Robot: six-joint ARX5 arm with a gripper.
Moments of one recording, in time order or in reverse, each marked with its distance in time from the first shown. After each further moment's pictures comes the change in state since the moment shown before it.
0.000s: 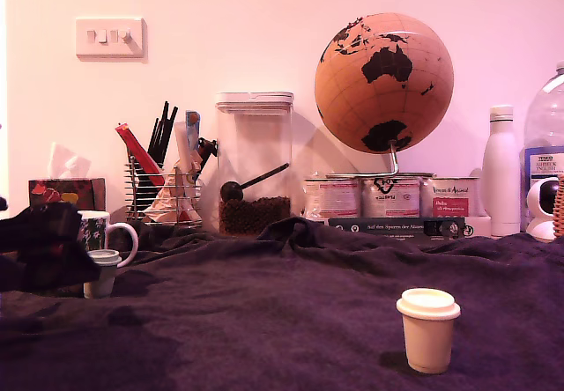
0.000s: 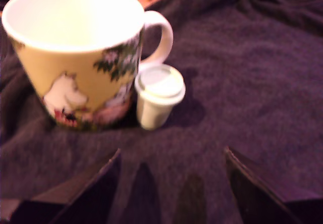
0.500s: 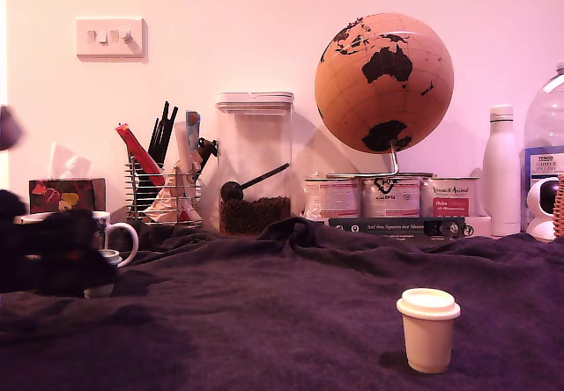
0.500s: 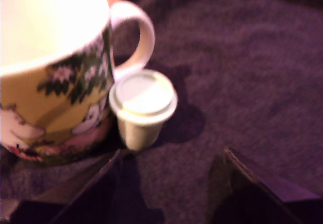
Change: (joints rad) arm 0.040 0.189 0.127 0.012 0.067 0.117
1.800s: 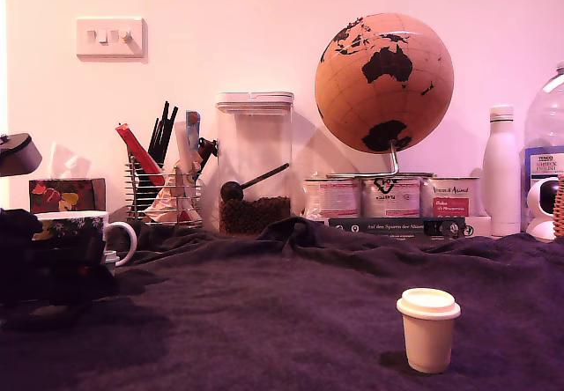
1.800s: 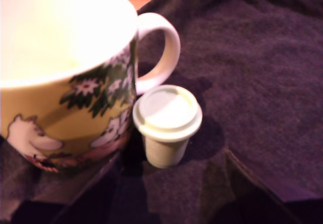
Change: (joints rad) arm 0.079 0.034 0.032 0.029 0.055 0.010
